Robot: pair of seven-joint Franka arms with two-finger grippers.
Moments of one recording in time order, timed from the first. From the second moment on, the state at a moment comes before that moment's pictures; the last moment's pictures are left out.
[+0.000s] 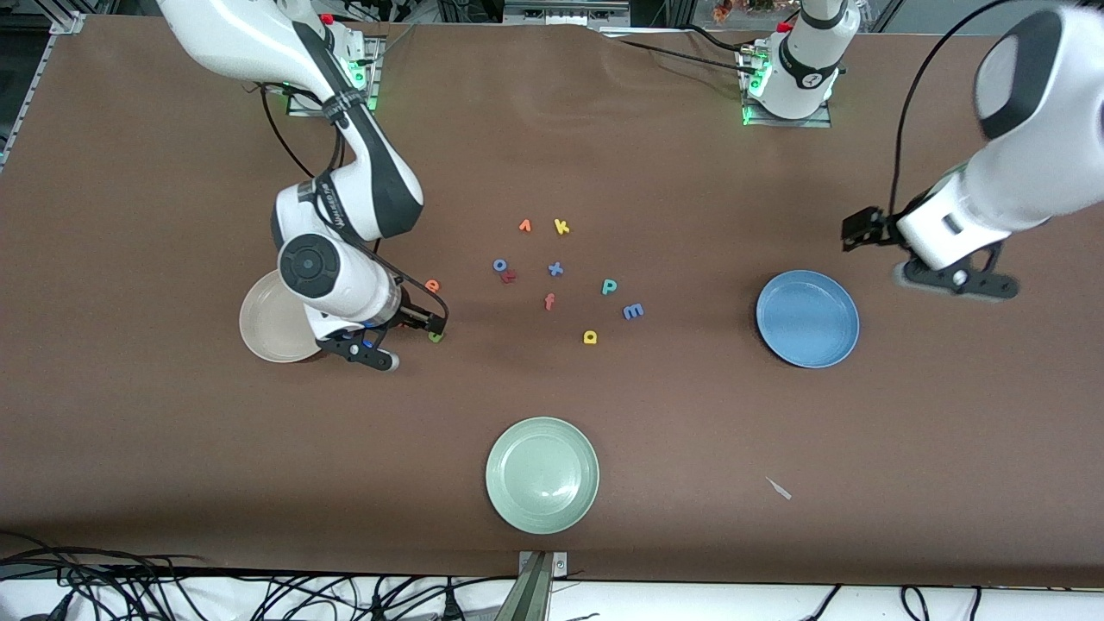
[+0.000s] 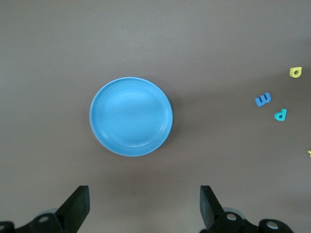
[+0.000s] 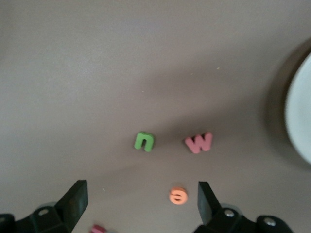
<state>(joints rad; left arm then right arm) -0.09 0.18 -0.05 -1.66 -0.02 1.65 0.04 0.43 0.56 0.00 -1.66 0.12 2.14 0.76</state>
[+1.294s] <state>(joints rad) -0.35 0.51 -0.05 -1.59 -0.16 1.94 -1.23 0.46 0.68 0.00 -1.75 0.12 2.39 0.90</state>
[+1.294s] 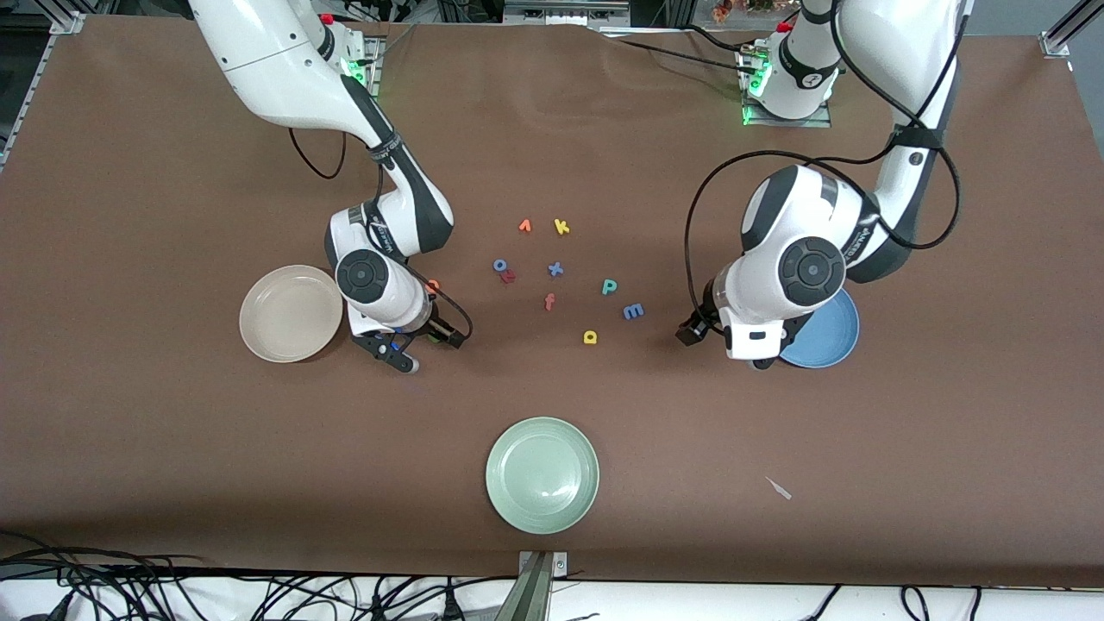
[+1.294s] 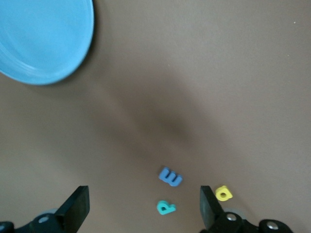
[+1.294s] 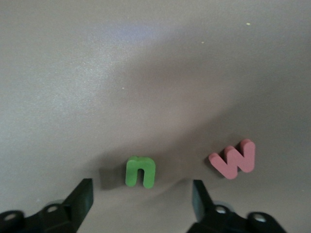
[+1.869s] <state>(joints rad) -0.53 0.61 -0.07 -1.59 -0.16 1.97 -1.04 0.46 0.69 -0.01 -1.75 0.14 2.40 0.90</state>
